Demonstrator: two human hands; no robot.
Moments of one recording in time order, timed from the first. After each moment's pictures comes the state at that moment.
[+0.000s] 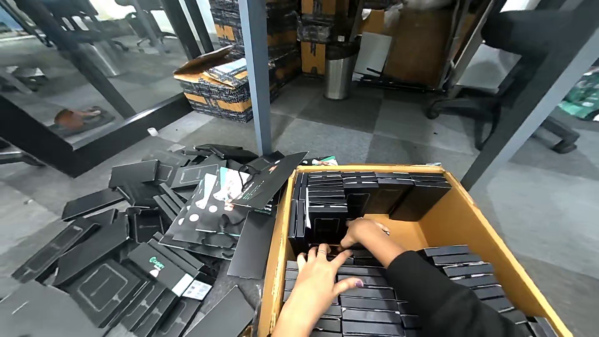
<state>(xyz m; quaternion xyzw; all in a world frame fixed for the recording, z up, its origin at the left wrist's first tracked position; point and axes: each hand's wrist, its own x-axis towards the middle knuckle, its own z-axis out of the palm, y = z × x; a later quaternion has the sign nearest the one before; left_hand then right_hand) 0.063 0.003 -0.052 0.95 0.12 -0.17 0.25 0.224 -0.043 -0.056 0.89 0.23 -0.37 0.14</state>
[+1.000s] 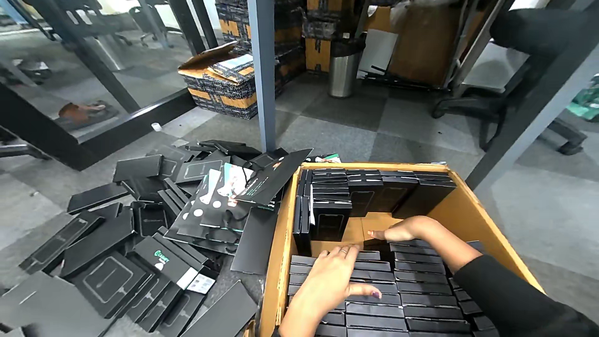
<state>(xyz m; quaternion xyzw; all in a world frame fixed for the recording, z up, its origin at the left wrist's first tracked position) 0.065 -0.001 -0.054 0.94 0.02 -0.13 0.31 0.277 -0.123 -0.042 0.86 0.21 -0.44 0.13</state>
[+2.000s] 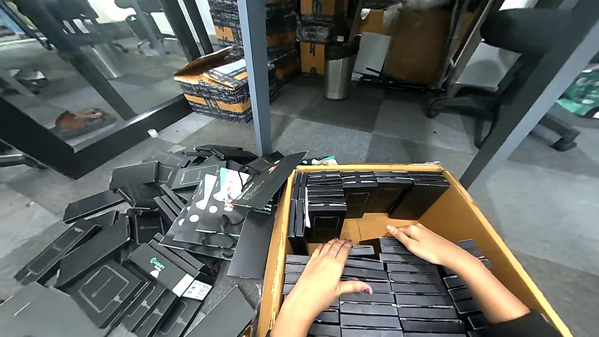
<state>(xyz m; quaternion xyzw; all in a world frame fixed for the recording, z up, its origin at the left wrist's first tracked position) 0.065 0.005 -0.062 0.95 0.01 -0.05 0.32 0.266 -0.191 -0.054 0.87 0.36 -0.28 -0.17</state>
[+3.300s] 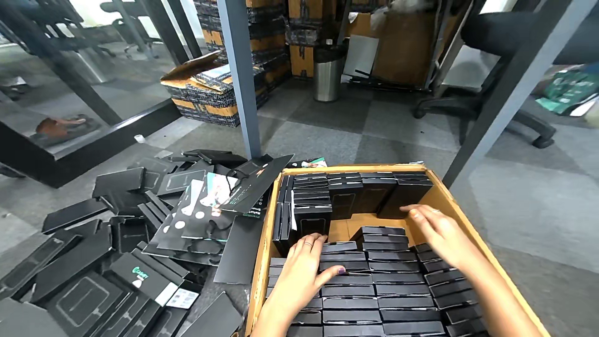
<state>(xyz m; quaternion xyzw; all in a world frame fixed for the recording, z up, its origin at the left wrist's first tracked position) 0.067 0.007 -0.079 0.95 0.07 0.08 0.29 0.267 -0.241 -0.046 0.87 0.36 0.01 -0.33</state>
